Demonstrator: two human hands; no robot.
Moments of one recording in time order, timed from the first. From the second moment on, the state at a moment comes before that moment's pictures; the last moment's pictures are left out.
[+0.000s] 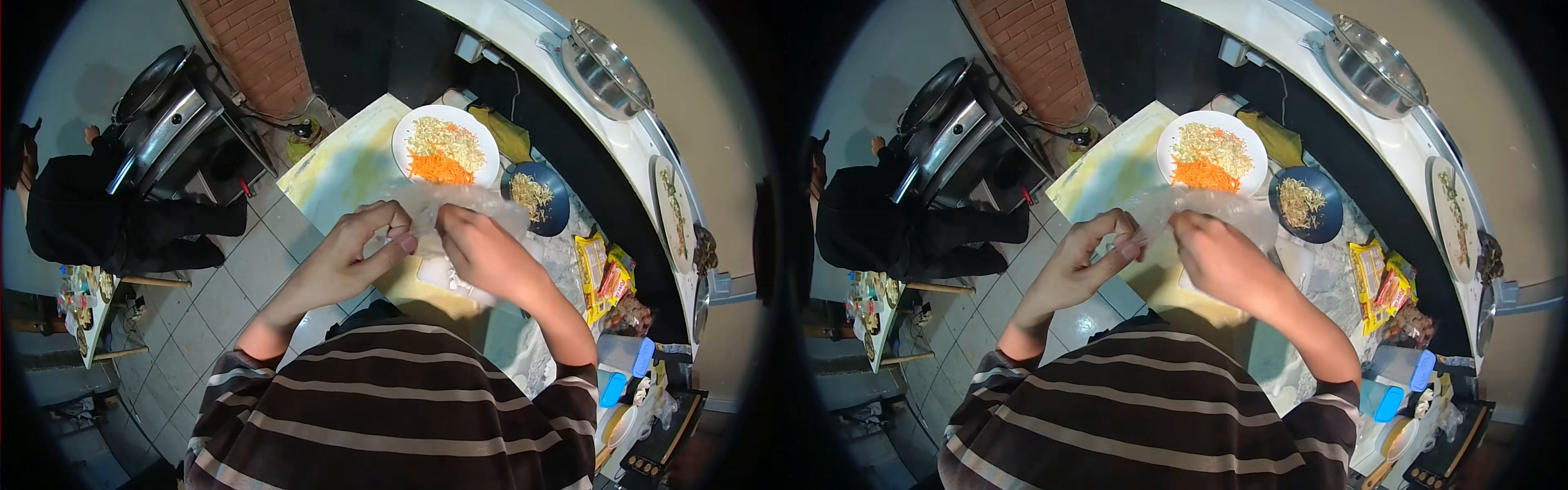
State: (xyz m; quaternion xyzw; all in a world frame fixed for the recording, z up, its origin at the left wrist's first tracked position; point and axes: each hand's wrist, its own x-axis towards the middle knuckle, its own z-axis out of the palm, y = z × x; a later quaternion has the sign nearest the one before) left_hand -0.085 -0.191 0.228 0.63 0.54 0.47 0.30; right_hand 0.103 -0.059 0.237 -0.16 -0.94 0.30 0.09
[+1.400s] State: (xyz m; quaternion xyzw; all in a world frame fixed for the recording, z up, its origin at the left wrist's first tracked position) left_hand -0.076 -0.148 0.083 0.39 0.55 0.65 0.36; right_hand 0.171 -0.023 0.117 -0.37 -0.51 0.76 0.15
